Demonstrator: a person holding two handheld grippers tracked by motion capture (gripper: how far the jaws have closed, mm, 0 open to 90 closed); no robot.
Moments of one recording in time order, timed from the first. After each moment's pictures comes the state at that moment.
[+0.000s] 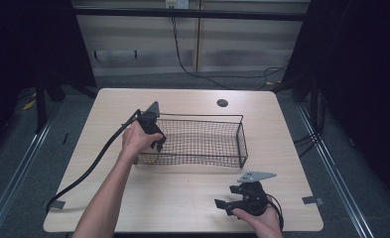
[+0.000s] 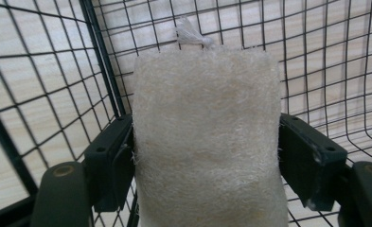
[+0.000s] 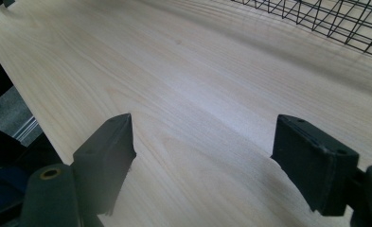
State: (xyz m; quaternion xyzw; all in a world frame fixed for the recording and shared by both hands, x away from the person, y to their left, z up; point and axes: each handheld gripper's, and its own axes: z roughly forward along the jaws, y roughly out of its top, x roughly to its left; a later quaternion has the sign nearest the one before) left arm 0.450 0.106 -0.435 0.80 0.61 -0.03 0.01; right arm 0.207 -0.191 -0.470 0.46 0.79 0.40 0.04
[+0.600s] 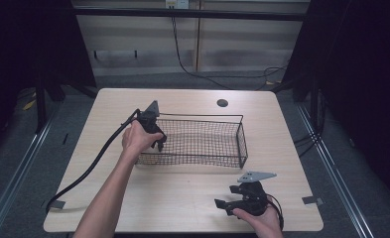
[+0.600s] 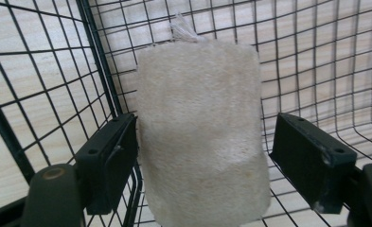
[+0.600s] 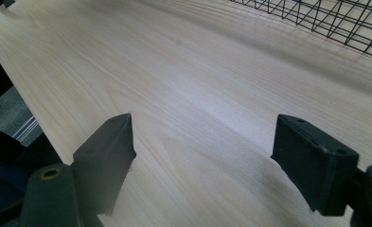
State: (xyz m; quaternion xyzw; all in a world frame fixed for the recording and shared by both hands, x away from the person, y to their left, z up) left arm 0.450 0.109 -0.430 0.80 0.60 -0.04 0.02; right arm 0.207 -0.191 -0.471 0.46 0.79 0.40 0.04
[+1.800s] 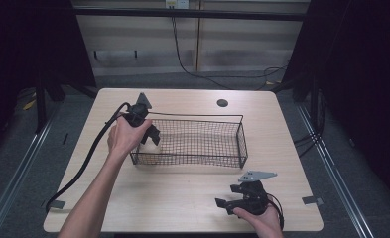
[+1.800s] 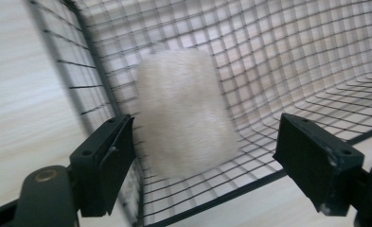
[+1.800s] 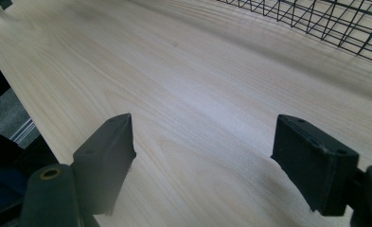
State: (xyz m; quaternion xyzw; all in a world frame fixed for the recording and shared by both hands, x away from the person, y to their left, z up) left arm 0.429 0.141 -0.384 0.83 0.54 -0.03 0.15; right arm 0.208 -0.193 -0.470 0.46 0.79 0.40 0.04
